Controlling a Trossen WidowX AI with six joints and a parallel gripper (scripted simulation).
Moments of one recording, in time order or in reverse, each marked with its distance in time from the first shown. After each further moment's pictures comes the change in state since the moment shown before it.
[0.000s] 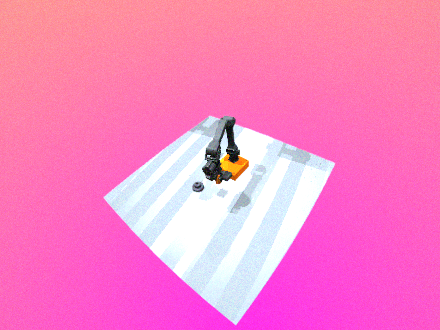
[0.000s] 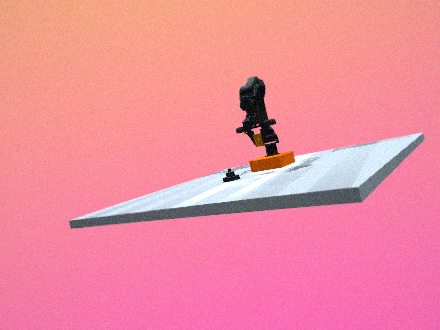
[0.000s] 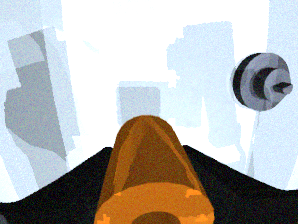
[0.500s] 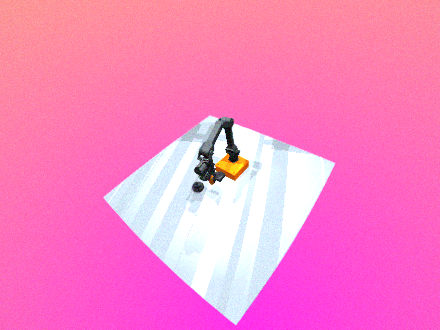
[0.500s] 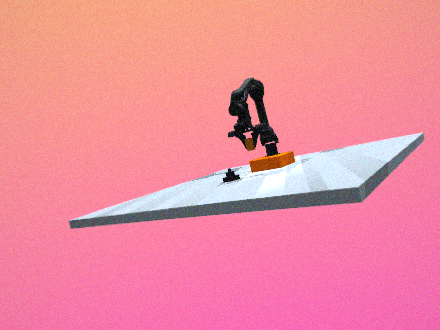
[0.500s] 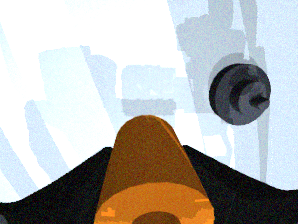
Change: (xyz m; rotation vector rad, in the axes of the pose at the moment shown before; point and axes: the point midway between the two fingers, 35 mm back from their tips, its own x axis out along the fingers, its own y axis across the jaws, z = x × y) arm 0.009 -0.039 0.017 0.003 -0.009 -0.003
